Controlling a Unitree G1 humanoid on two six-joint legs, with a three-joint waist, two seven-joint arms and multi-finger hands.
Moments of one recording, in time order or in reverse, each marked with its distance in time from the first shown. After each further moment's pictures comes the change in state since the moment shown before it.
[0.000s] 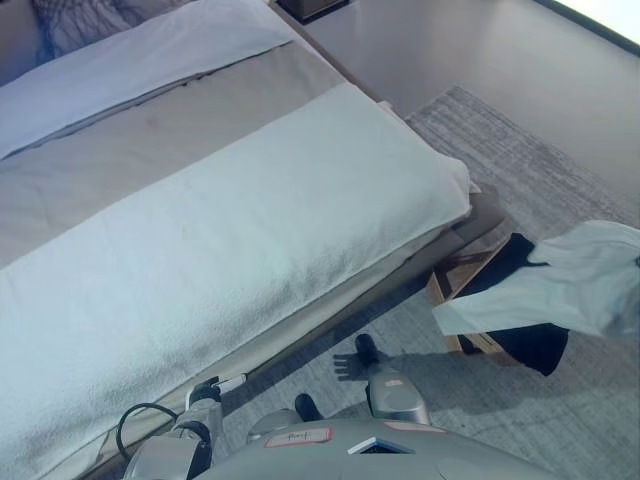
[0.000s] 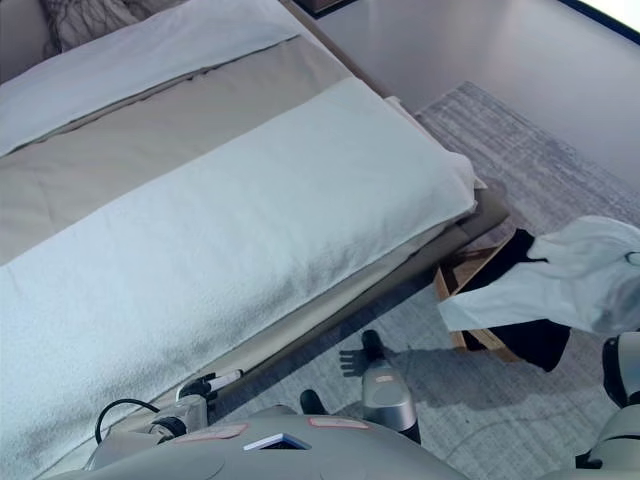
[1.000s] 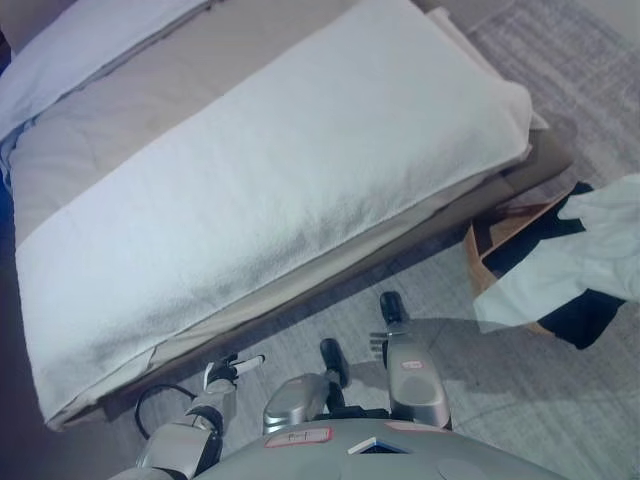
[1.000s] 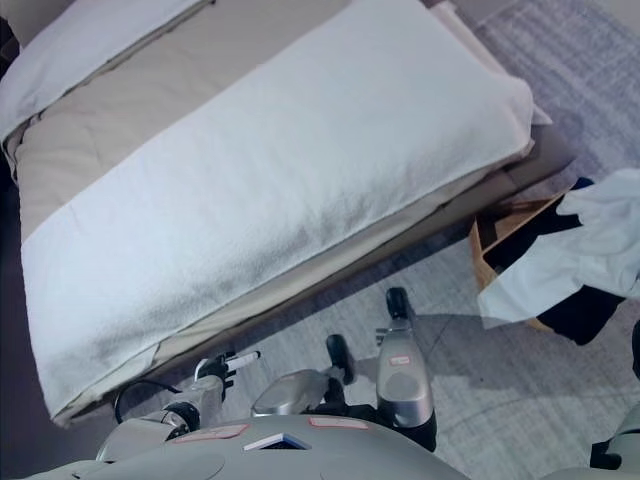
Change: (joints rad) left arm -0.051 -0.056 -0.072 -0.018 -0.003 -0.017 -0.012; right arm -0.211 -0.062 0.106 0.010 0.001 -0.024 0.030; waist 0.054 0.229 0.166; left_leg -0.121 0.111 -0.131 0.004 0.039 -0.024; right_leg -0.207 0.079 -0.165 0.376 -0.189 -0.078
